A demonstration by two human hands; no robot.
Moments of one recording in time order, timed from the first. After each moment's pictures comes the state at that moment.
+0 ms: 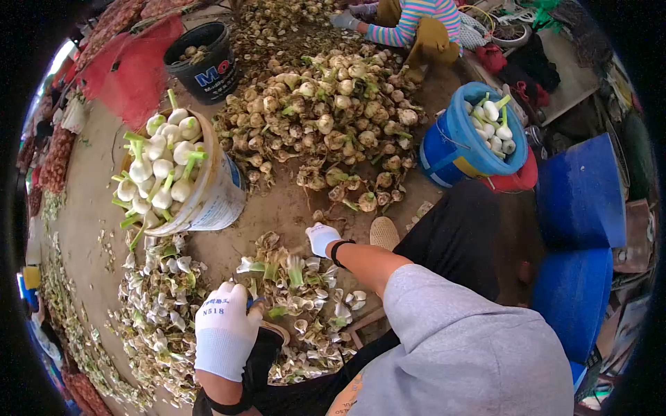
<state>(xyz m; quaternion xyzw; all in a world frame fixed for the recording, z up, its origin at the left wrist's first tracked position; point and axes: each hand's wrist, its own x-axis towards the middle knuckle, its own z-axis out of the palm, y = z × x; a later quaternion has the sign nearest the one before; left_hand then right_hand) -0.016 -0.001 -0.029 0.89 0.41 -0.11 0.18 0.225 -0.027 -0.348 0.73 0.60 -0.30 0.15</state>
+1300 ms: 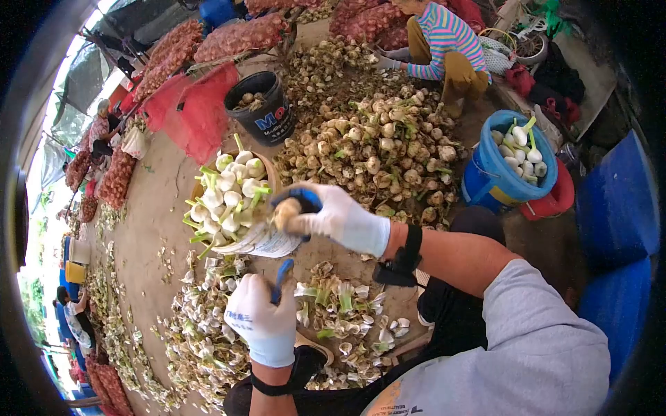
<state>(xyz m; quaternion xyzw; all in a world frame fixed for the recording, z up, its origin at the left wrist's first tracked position) 0.012 -0.011 0.014 0.85 0.42 0.31 0.03 0.235 0.013 -0.012 0.40 0.48 -0.56 -0.55</state>
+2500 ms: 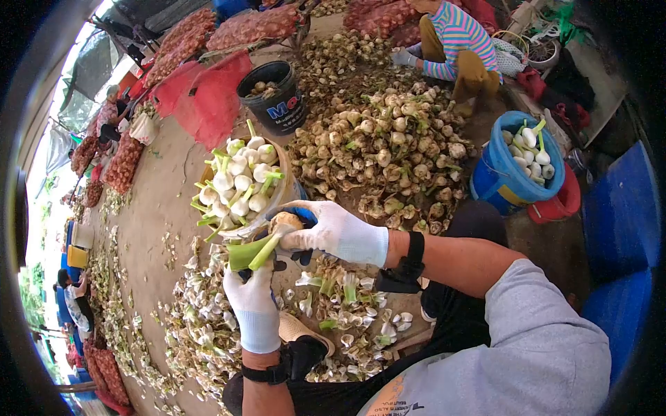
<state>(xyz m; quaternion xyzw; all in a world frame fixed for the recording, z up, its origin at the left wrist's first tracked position) -0.007 0.003 -0.001 0.59 0.47 0.43 0.49 0.196 0.003 -0.027 0.37 0.46 -0.63 -0.51</state>
